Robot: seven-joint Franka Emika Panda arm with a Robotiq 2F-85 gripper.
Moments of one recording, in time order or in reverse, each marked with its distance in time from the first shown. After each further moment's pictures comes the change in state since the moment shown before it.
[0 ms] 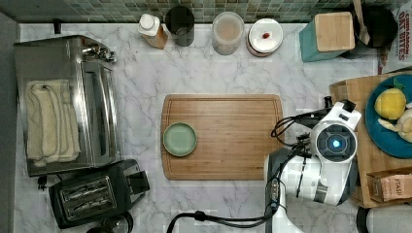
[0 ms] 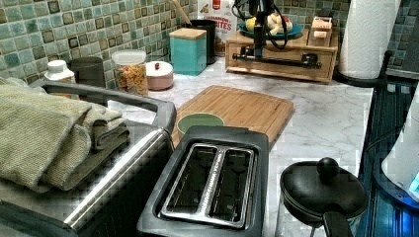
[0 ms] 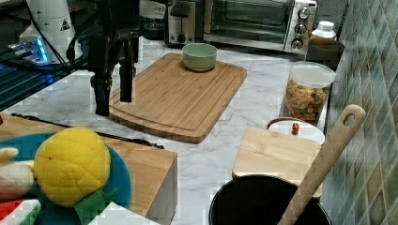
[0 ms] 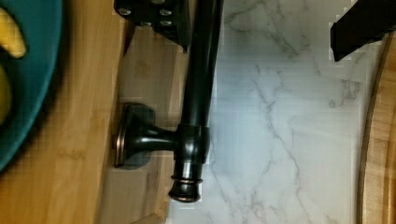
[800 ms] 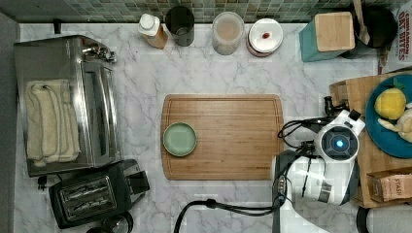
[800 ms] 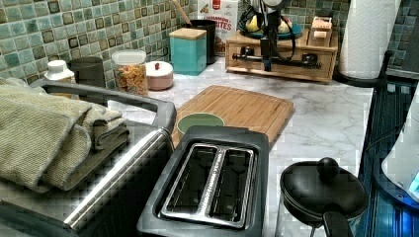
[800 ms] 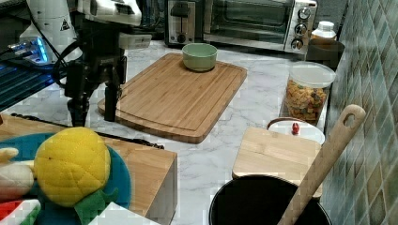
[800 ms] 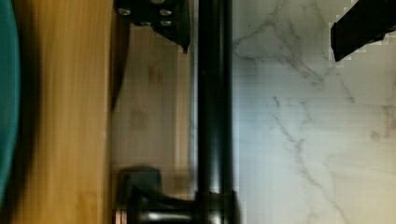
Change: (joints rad) arm -0.005 0.079 -0.058 0.000 -0.027 0.023 0.110
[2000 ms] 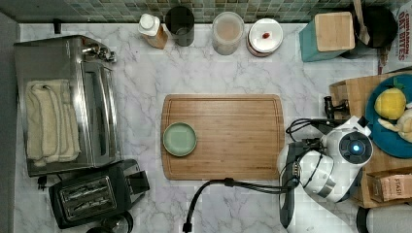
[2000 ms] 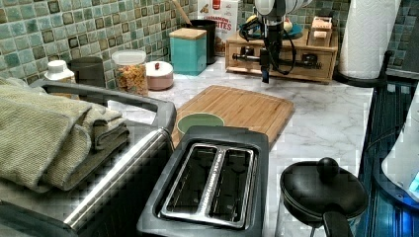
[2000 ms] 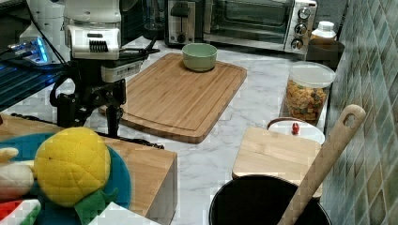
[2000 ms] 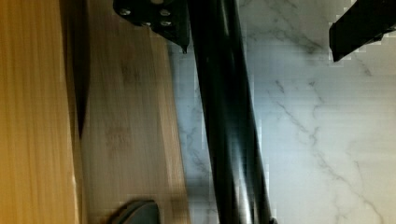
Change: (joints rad) arm -0.063 0.120 0.024 0.029 0.275 0.082 -0.127
